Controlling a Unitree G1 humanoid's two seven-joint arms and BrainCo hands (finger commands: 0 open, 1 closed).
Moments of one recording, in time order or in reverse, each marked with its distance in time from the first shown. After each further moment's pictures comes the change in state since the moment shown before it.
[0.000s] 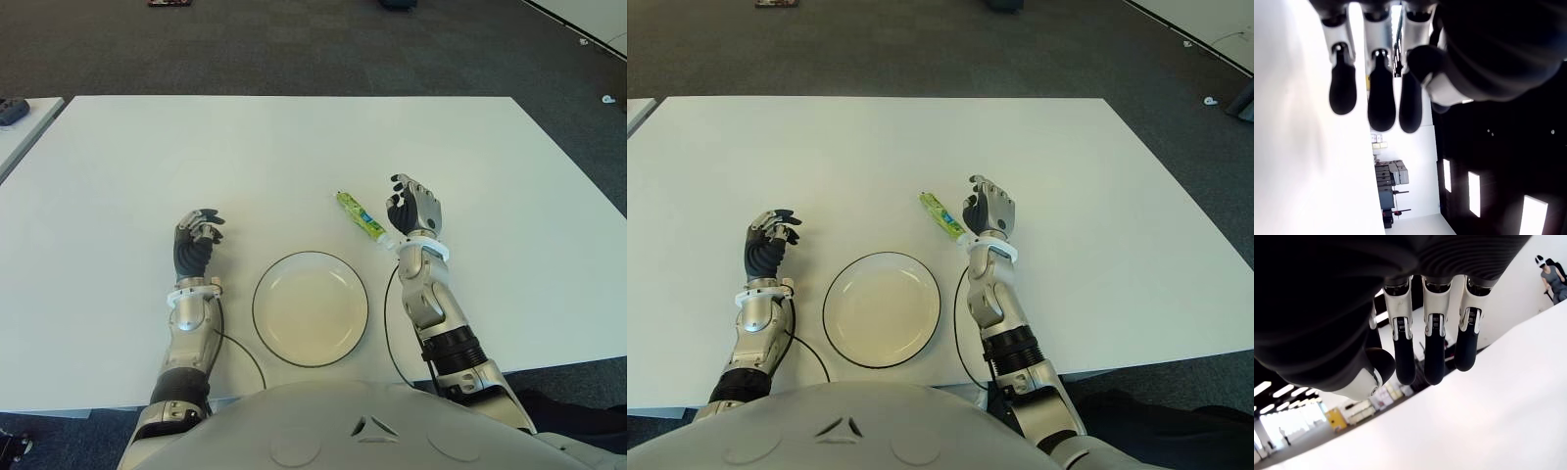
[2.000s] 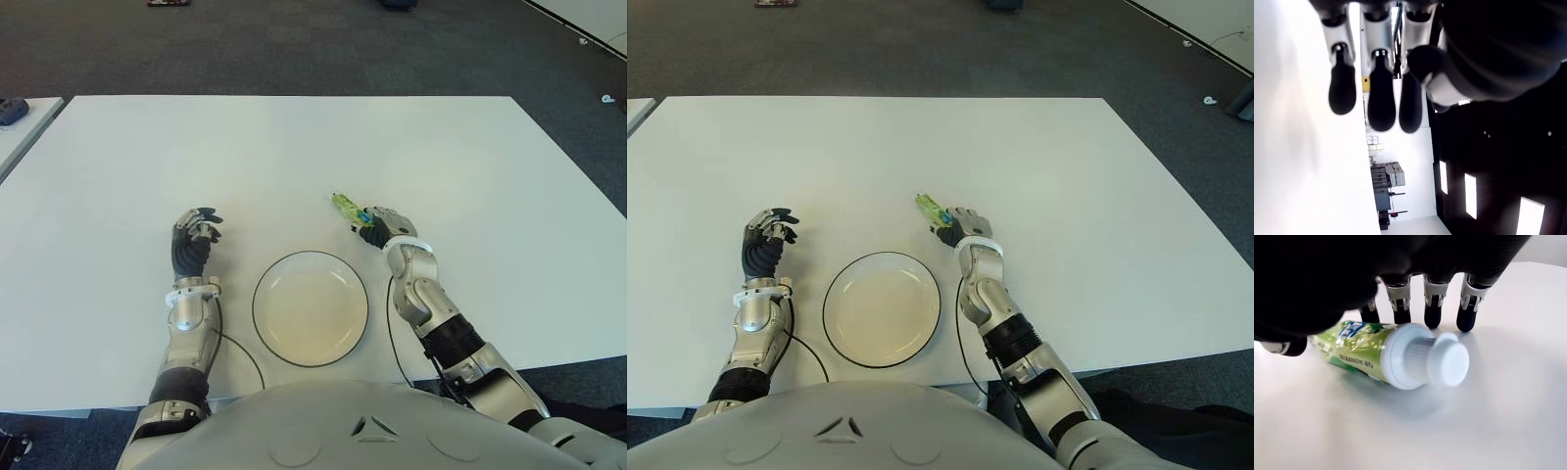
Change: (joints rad) left arm 0.001 0.003 0.001 0.002 -0.015 -0.019 -0.002; right arm -0.097 -0.046 0.199 0.103 -0.164 0.138 0.464
